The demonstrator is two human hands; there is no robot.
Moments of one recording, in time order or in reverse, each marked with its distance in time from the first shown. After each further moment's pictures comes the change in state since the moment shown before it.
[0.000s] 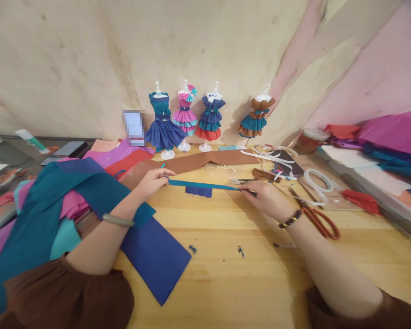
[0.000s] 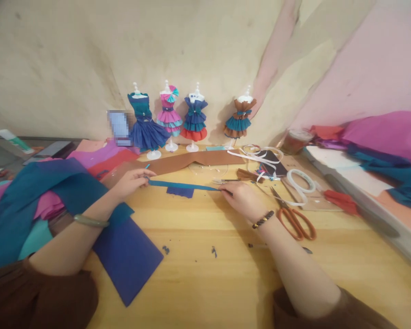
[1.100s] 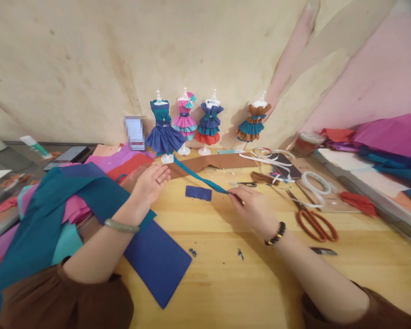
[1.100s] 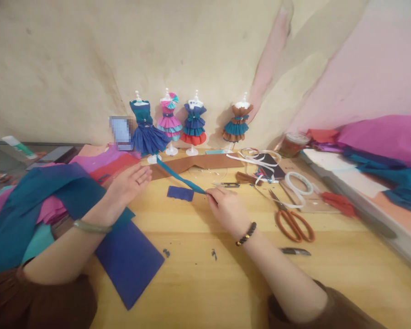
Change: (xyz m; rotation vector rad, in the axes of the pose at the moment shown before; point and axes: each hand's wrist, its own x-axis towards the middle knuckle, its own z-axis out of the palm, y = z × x) left_hand -0.006 0.041 0.013 -1.049 0.409 -0.285; right_hand 0.004 -0.059 0.012 -0.006 0.231 0.034
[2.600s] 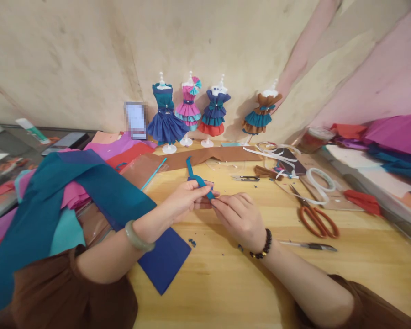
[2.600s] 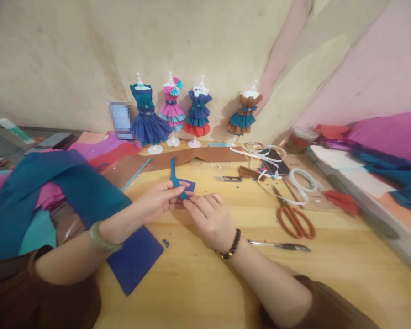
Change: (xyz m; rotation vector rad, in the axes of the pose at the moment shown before) left_hand -0.069 -0.056 0.033 0.230 -0.480 -0.401; right_hand -0.016 -0.052 0.000 -0.044 0.189 -0.437
